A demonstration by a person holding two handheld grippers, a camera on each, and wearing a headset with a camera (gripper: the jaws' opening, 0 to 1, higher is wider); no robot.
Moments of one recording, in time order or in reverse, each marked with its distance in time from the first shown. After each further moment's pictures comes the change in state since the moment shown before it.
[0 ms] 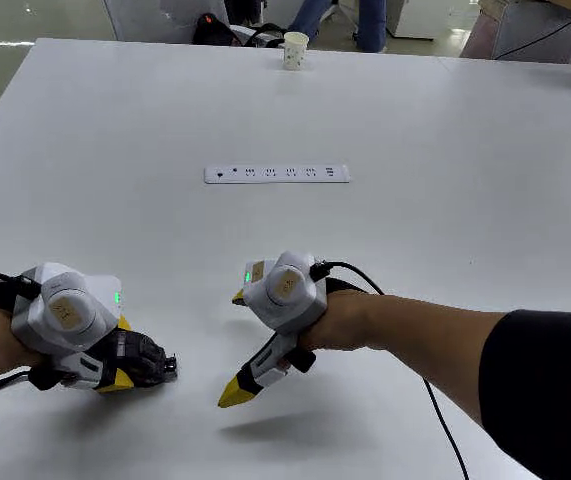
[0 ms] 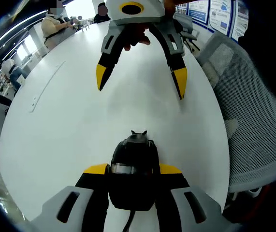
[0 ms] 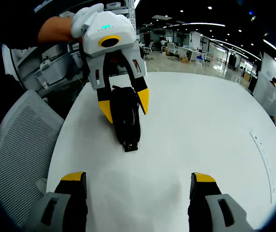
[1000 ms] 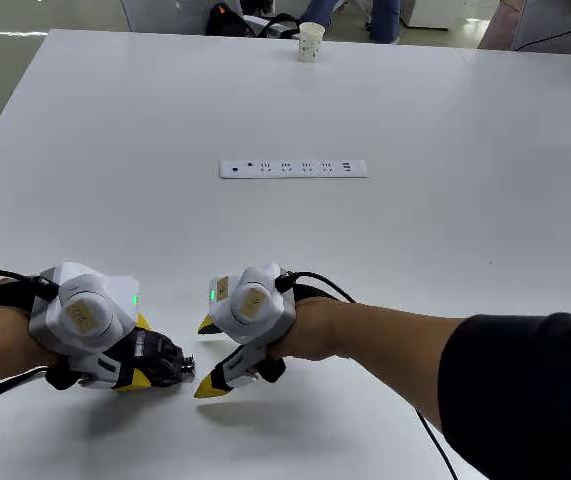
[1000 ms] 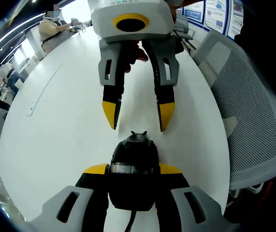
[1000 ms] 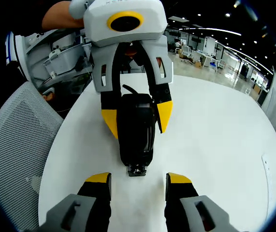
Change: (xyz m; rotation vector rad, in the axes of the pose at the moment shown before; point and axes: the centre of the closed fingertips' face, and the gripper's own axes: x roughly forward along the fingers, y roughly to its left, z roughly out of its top) left arm 0.000 -0.001 0.002 0.028 -0.017 -0.011; right arm 0.042 0.012 0.025 -0.106 0.019 0.039
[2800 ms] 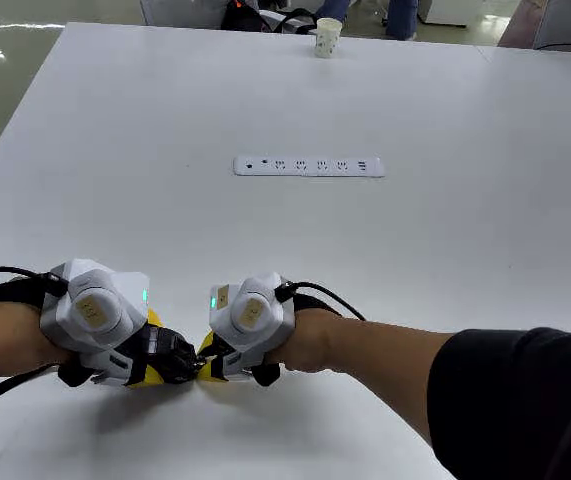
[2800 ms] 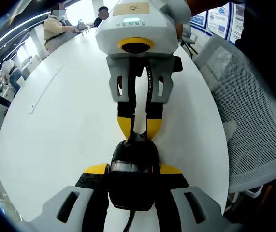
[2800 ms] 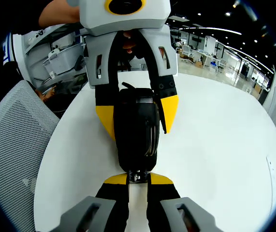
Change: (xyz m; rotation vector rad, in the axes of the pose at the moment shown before) left arm 0.001 0.002 -0.001 -0.035 -0.028 0.000; right arm 0.017 0.000 -0.001 0.000 -0.003 0.014
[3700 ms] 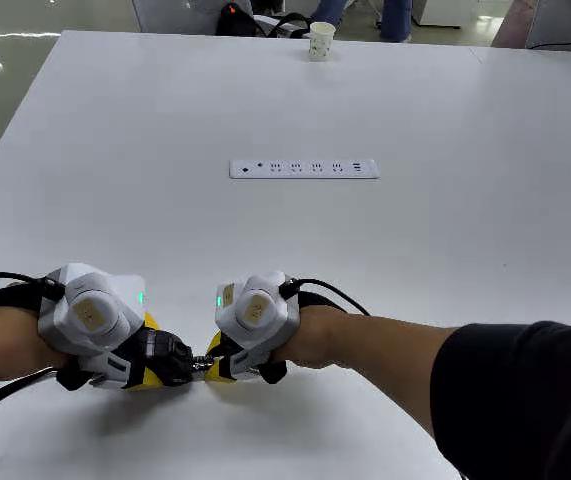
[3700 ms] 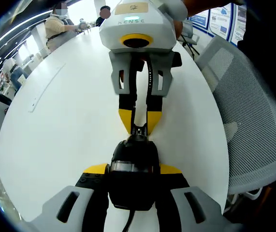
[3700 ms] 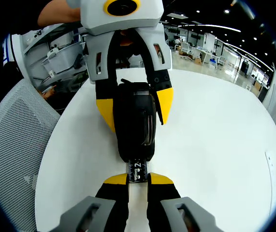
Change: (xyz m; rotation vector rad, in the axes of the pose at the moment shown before) left arm -0.001 -0.001 0.000 -0.016 0.004 0.007; right arm -0.009 -0.001 -0.010 0.009 0.027 0.000
